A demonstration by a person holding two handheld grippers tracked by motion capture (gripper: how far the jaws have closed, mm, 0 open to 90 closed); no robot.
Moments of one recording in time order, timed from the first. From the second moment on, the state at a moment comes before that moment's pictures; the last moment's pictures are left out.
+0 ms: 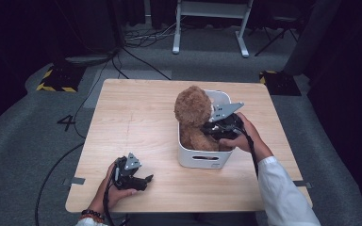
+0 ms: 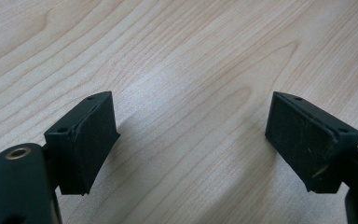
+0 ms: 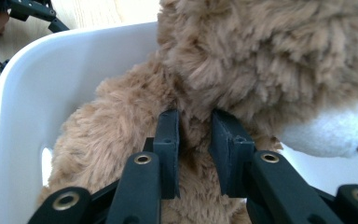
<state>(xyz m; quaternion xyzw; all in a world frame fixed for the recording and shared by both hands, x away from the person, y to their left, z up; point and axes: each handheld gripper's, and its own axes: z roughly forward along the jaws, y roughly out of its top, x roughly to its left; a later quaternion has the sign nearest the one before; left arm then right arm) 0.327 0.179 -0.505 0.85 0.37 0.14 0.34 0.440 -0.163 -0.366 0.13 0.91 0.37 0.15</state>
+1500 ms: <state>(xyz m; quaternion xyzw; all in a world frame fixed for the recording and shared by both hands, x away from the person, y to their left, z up) 0.327 0.179 -0.505 0.85 0.37 0.14 0.34 0.417 -0.198 -0.352 0.14 0.91 0.37 0.13</state>
